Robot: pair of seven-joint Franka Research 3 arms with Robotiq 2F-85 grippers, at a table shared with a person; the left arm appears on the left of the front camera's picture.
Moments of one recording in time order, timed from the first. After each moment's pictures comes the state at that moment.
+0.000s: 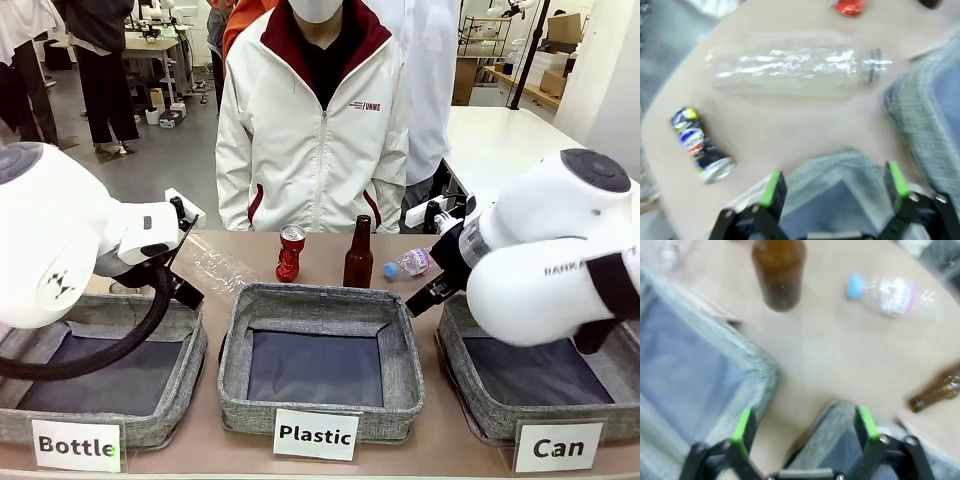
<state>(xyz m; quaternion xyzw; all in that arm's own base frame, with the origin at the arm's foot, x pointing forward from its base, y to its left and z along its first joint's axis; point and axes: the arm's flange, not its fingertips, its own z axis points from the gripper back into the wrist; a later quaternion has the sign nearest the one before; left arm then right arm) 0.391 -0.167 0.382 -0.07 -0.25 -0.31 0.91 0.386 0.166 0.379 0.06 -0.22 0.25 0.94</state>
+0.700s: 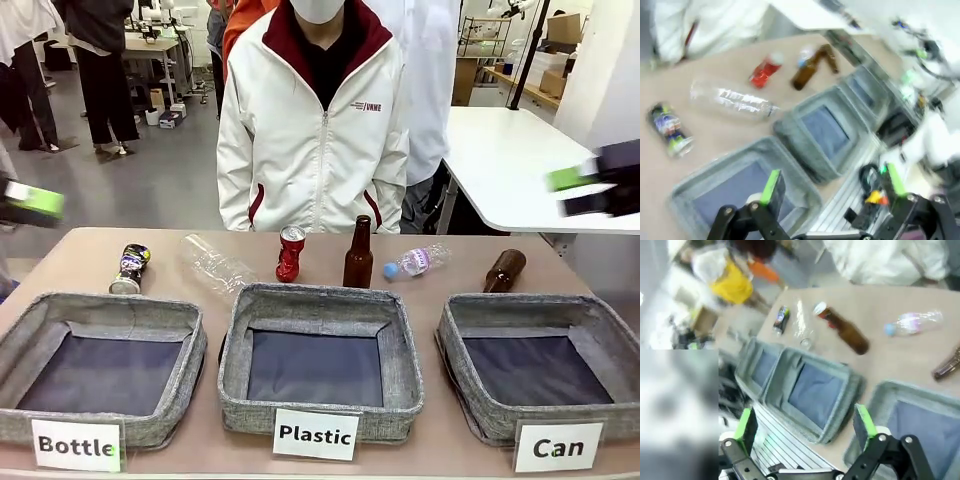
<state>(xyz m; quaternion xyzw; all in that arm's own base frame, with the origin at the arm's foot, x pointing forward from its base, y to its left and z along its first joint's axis) 0.316 0.081 0.504 -0.46 -0.32 -0.17 0.81 0.303 -0.063 0.541 0.44 -0.31 0.07 0.84</state>
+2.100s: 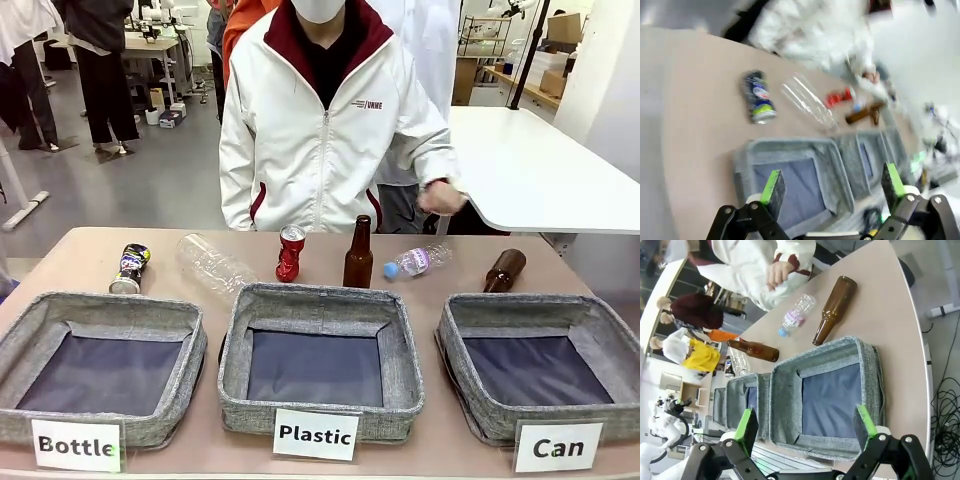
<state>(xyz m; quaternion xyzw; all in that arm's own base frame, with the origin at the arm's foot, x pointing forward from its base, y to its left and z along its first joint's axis) 0.304 0.172 0.448 -0.46 -0.35 -0.02 0.82 0.243 -0.240 0.441 0.40 -0.32 -0.13 0.85</state>
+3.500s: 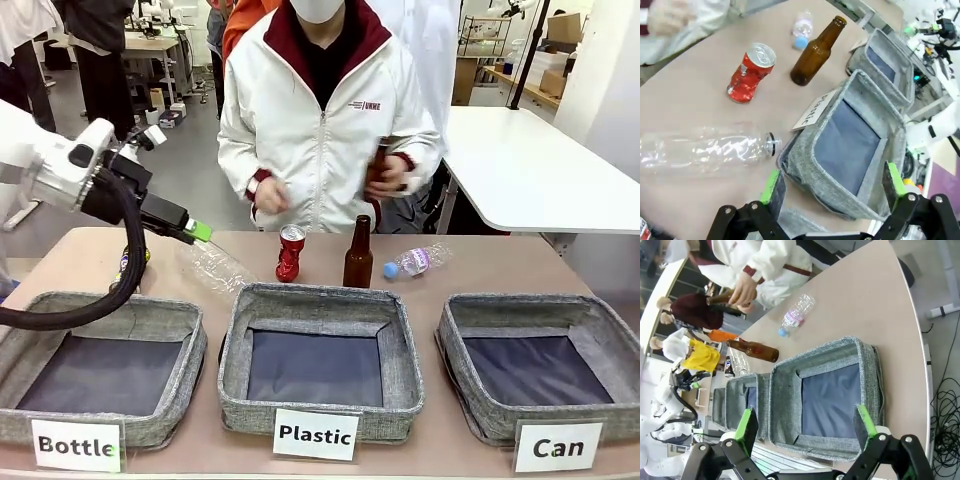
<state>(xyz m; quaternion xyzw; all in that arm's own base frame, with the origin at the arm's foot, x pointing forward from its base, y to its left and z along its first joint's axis) 0.470 -0.118 0.430 -0.42 -0.22 -0.34 0.81 0.243 -0.240 0.439 0.40 -0.32 -0.12 0.85</state>
